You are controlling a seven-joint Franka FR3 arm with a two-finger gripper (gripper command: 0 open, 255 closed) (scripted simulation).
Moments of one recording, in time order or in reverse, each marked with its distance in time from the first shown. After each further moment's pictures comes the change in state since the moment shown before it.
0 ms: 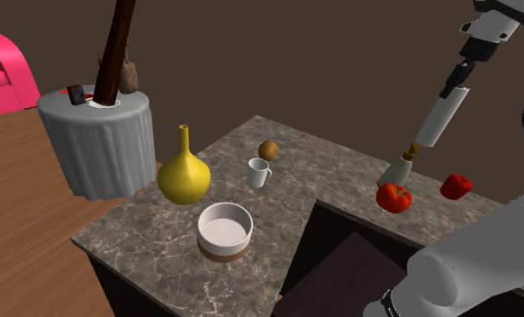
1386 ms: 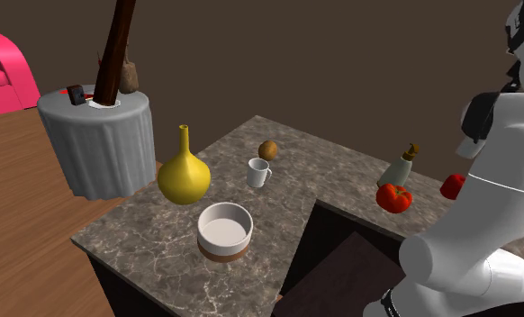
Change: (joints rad) arm -0.400 0.501 -0.271 0.441 0.382 -0.071 -0.531
